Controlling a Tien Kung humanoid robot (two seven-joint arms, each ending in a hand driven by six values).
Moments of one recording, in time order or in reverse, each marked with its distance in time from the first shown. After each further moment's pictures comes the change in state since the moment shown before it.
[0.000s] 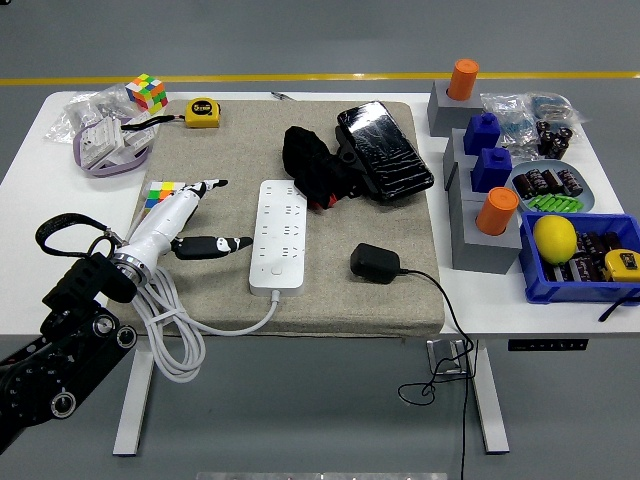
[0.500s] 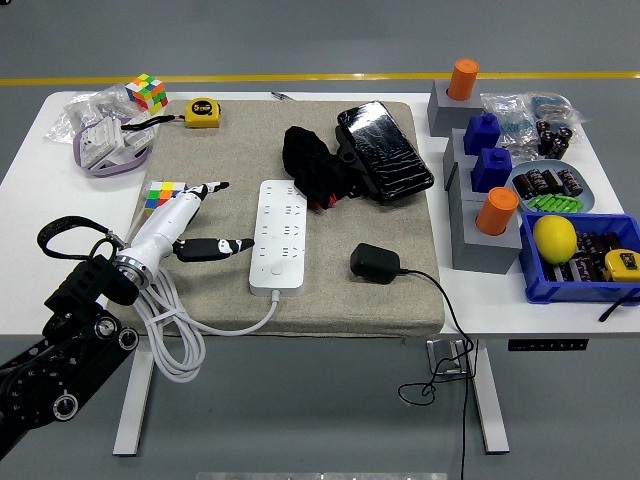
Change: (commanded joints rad) left arm 0.009 -0.011 -0.008 -0.003 -0.002 -0.002 0.000; right arm -0.002 0.001 0.000 0.000 0.001 -0.008 0.001
